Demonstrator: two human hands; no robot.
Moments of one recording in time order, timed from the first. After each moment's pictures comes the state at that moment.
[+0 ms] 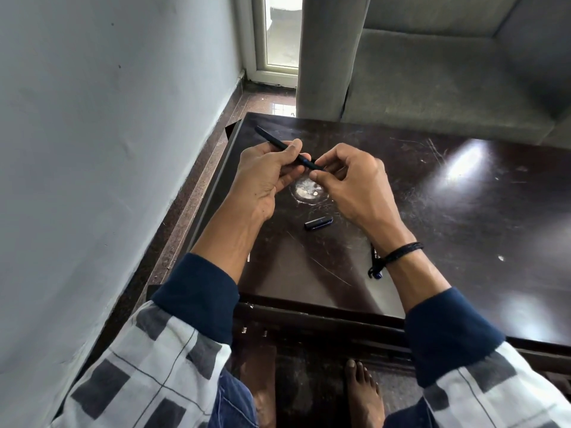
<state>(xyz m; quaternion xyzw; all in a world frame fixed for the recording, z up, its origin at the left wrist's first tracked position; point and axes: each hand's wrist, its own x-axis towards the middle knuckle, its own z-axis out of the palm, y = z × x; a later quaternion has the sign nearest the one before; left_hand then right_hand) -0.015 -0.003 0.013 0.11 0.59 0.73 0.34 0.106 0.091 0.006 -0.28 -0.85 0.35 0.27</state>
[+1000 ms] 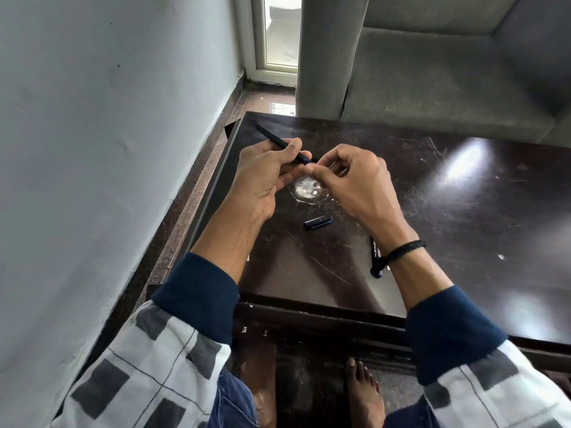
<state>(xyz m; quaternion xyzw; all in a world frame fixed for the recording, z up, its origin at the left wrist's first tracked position) -0.013 -0.004 0.014 0.11 0.59 0.73 0.33 0.108 0.093 0.010 -0.30 -0.85 0.35 0.25</state>
